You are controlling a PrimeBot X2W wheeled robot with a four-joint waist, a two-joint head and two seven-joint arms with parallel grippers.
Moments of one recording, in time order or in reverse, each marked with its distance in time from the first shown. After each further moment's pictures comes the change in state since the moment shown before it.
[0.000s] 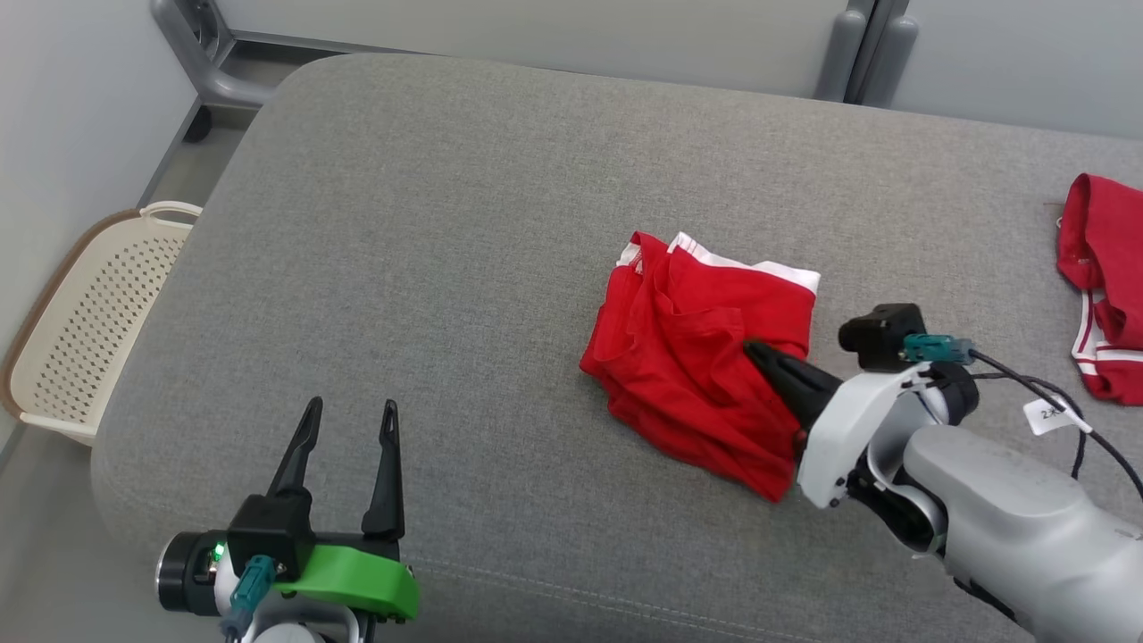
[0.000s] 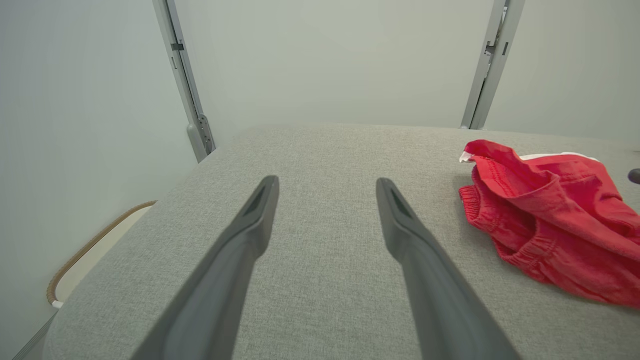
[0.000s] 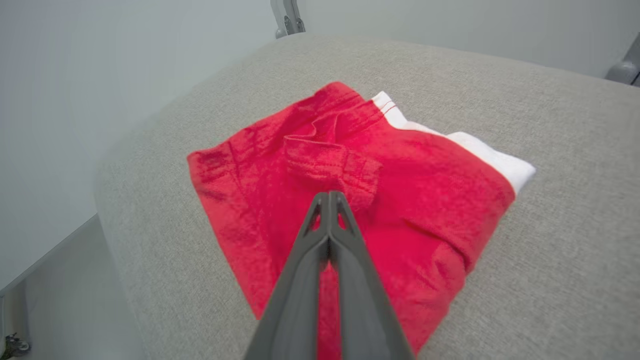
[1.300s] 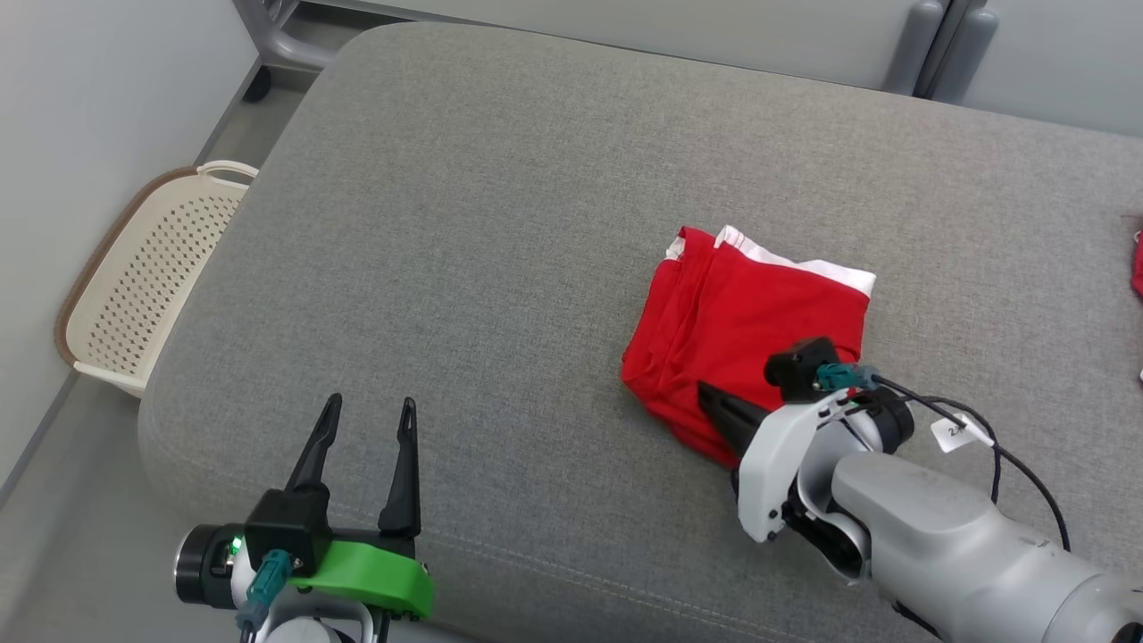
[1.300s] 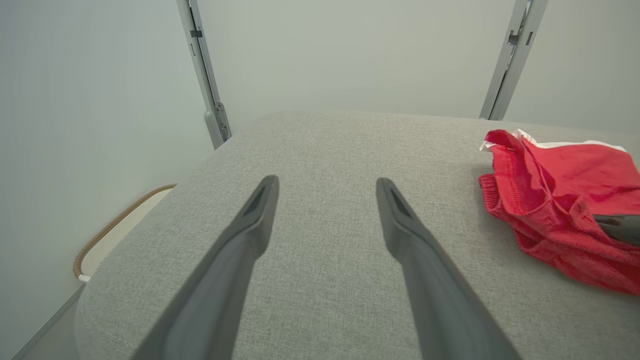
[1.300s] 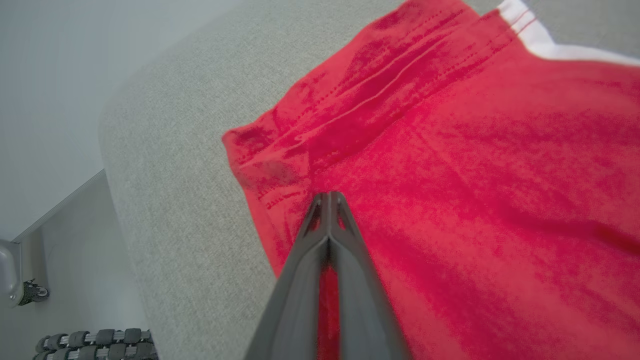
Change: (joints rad) left arm -0.012 0.000 -0.039 0.010 -0.012 0.005 0.000; right arm -0.045 0.159 0.112 0.235 0.005 0.000 0.000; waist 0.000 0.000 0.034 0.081
